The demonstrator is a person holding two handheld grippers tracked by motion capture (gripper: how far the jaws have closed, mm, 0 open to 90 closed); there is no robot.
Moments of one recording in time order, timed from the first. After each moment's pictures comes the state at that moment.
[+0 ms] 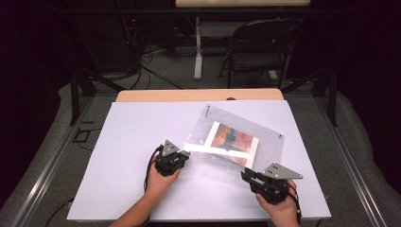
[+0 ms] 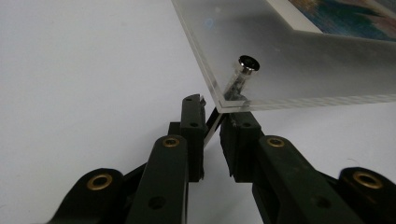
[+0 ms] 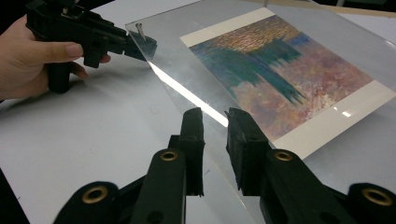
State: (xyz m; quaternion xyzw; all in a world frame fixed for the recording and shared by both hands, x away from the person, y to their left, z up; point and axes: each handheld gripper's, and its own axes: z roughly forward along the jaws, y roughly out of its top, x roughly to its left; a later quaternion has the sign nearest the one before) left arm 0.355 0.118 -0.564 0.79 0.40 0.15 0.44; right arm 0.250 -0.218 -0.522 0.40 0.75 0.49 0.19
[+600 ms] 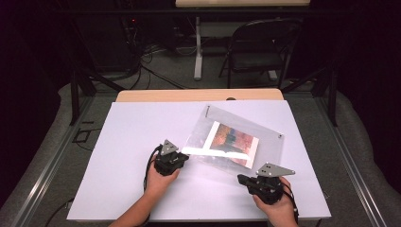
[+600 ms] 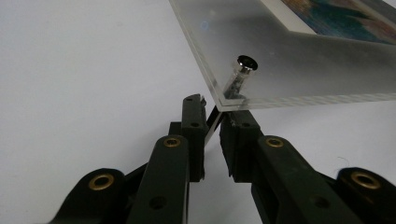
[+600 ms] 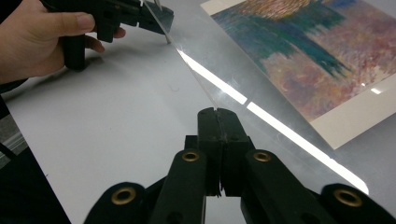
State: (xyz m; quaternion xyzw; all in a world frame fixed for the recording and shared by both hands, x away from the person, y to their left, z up) left arm 0.355 0.120 -0.561 0.79 0.40 0.14 0.44; right arm 0.255 -0.209 -0.528 0.41 0.77 0.47 0.13
